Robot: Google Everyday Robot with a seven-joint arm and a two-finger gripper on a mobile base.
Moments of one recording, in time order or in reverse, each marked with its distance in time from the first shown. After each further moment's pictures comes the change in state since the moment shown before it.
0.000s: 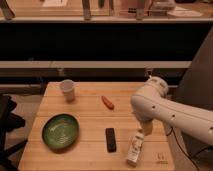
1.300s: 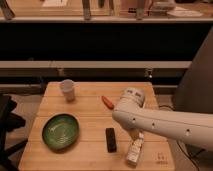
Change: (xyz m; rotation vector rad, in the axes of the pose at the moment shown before) arm -0.054 0.001 0.024 0.009 0.008 -0.136
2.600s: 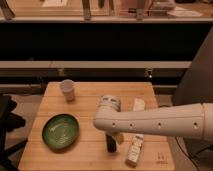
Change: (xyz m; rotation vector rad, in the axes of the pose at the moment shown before) arm -0.074 -0.020 0.036 -0.034 -0.025 -0.123
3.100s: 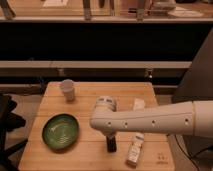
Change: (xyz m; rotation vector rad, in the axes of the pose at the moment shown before) arm -0.011 -0.002 0.011 -0.024 -0.025 -0.019
